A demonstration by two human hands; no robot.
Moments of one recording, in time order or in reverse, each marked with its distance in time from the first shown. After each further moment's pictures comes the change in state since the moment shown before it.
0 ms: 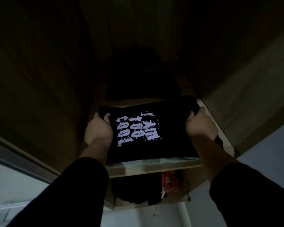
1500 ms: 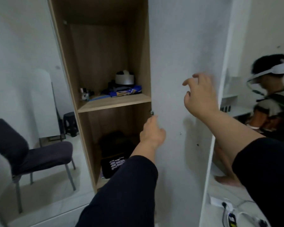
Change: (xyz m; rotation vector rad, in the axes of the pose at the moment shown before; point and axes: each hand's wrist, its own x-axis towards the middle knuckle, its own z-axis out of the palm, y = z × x) left_hand -0.499 0.174 -0.404 -0.289 -0.313 0.865; right_hand -0.389 0.049 -0.628 -0.011 0.812 -0.504
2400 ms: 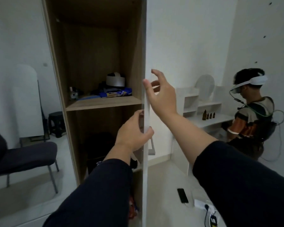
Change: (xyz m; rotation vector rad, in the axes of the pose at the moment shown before) left_hand -0.027 -0.010 -0.029 -0.026 0.138 0.263; right_hand -0.008 -0.078 -0.006 0.692 0.083 0.027
